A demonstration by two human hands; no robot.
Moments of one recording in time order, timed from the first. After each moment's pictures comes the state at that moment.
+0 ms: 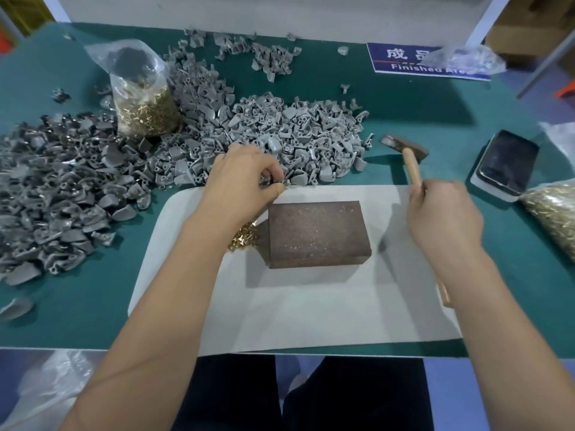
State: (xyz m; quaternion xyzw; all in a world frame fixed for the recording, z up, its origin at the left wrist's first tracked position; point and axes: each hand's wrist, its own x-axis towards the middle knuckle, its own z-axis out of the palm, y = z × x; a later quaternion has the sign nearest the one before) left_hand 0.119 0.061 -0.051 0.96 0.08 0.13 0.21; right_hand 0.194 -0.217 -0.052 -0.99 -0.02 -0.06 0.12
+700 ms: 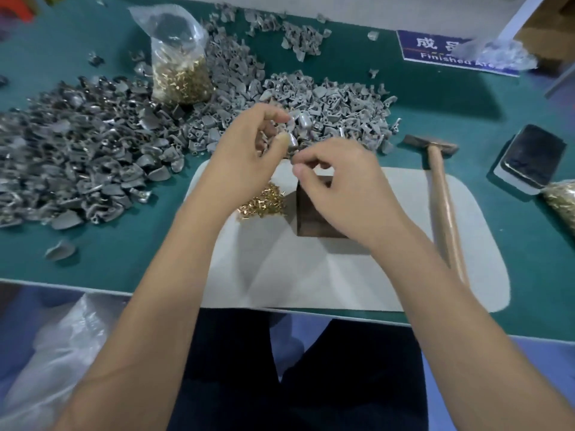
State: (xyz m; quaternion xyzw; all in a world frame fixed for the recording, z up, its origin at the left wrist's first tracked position) left_hand 0.076 0.075 -0.048 0.87 0.07 0.22 0.44; right_hand 0.115 -0.099 -0.019 -0.86 -0.38 -0.04 0.34
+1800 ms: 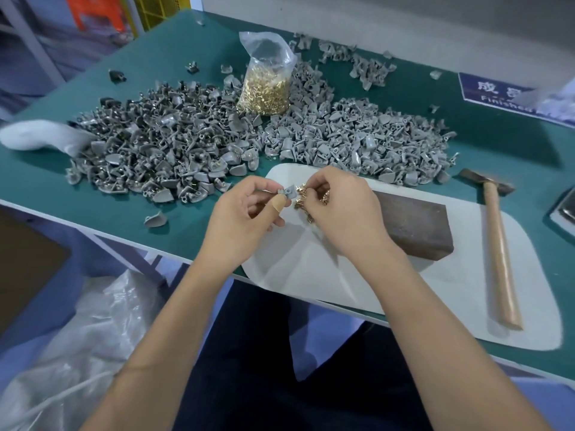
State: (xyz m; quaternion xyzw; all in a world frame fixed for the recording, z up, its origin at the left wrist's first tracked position) left_hand -0.047 0.102 -0.090 0.71 0.18 0.26 0.63; right_hand 0.070 -0.025 -0.043 -0.90 -0.36 -0.01 0.26
